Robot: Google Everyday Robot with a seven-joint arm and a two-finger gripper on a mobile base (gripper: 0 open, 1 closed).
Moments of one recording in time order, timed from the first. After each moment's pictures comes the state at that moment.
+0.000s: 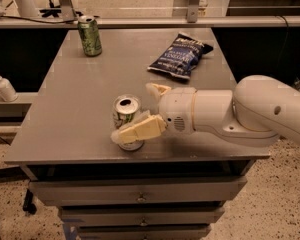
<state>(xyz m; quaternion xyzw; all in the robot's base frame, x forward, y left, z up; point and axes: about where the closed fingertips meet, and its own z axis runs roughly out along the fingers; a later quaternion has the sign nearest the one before) 0.478 0.042 0.883 -0.44 0.67 0.37 0.48</state>
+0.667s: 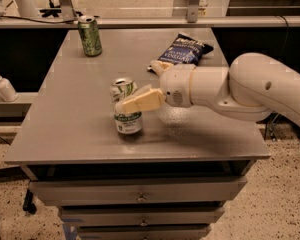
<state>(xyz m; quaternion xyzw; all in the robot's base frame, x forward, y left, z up) 0.544 0.032 0.900 -0.43 0.66 0.33 0.51</state>
